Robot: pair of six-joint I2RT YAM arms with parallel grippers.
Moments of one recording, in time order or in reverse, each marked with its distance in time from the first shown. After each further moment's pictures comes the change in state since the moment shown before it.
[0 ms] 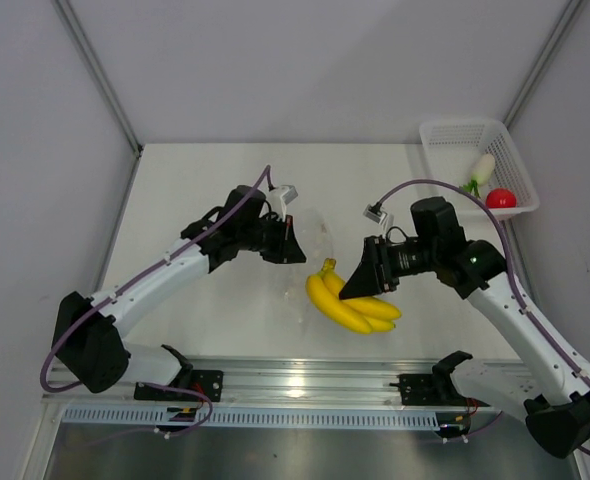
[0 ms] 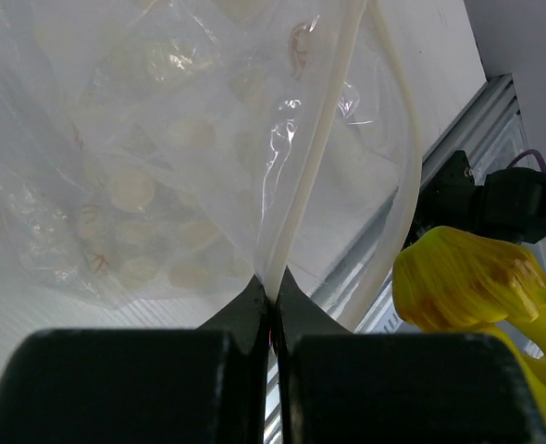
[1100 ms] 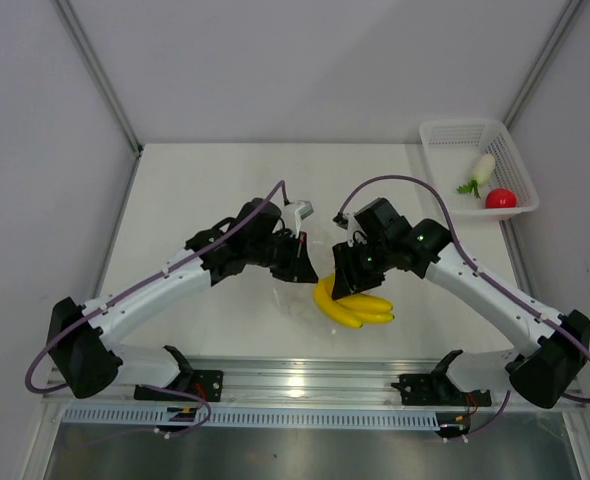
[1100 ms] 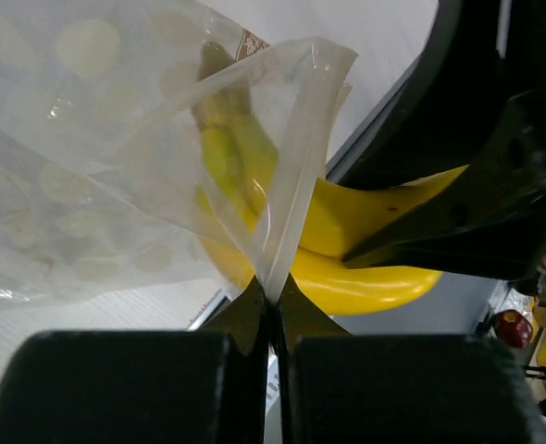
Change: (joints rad) left arm -0.152 -0.064 0.000 -0.067 -0.021 -0.093; right arm 0.201 0.271 0.138 -0.194 0.542 -0.098
